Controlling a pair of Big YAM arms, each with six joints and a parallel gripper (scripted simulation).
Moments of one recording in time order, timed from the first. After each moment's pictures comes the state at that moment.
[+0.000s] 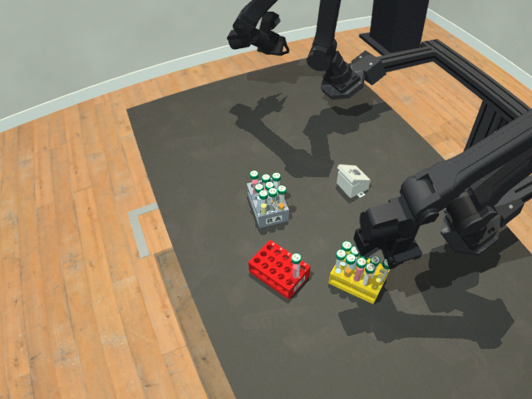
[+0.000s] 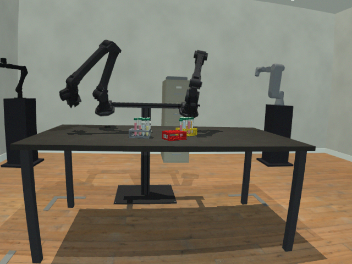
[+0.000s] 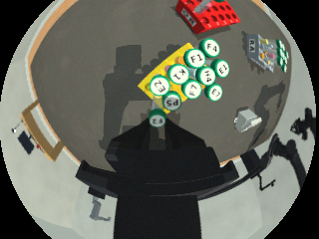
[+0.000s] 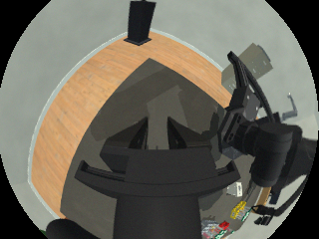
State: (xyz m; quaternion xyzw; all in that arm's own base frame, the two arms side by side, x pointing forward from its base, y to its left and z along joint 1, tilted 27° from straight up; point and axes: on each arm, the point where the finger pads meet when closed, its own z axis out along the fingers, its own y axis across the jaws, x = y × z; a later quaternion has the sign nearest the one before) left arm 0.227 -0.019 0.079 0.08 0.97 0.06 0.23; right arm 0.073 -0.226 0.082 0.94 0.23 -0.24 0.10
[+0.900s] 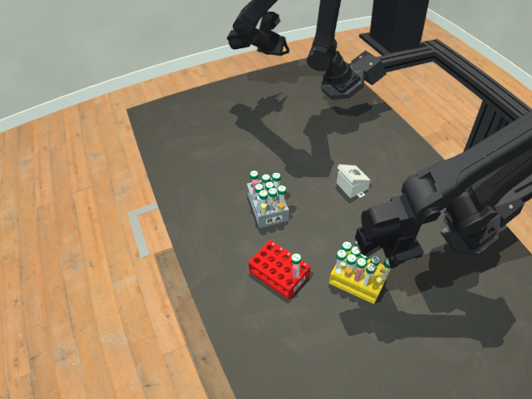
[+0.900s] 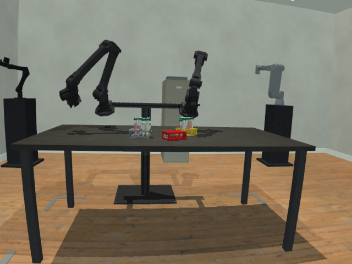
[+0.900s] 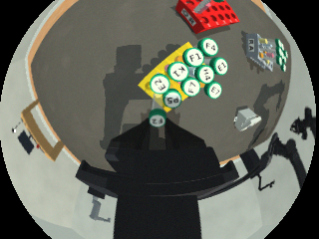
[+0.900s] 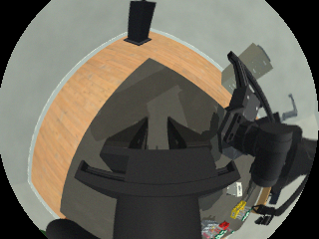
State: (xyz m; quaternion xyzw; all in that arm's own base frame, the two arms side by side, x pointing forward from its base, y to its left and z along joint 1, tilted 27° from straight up) left arm 0.223 -0.019 0.081 0.07 0.97 0.06 0.23; right arm 0.073 -0.226 0.082 0.94 0.23 -0.24 0.10
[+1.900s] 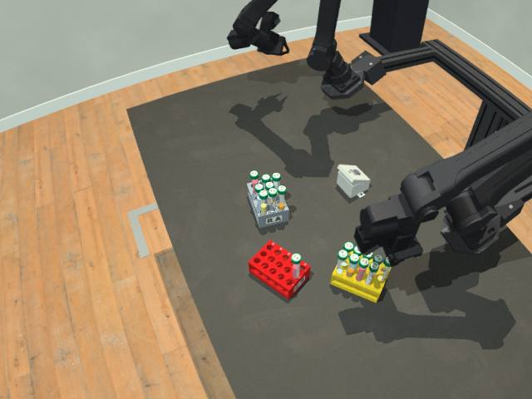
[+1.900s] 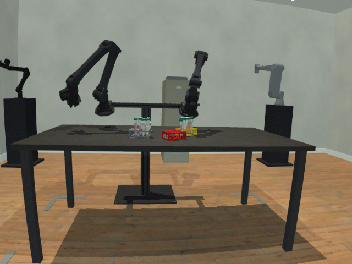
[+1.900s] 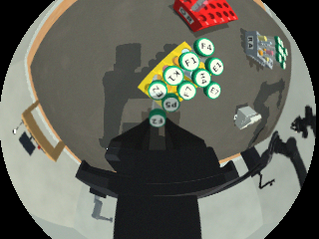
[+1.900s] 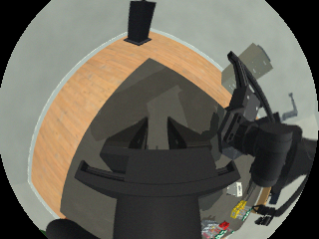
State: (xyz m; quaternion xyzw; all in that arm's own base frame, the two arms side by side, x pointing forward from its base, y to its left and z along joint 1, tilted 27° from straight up) left arm 0.221 -0.021 0.082 0.08 0.97 0.06 0.22; right arm 0.073 -0.226 0.082 0.94 0.23 -0.24 0.10
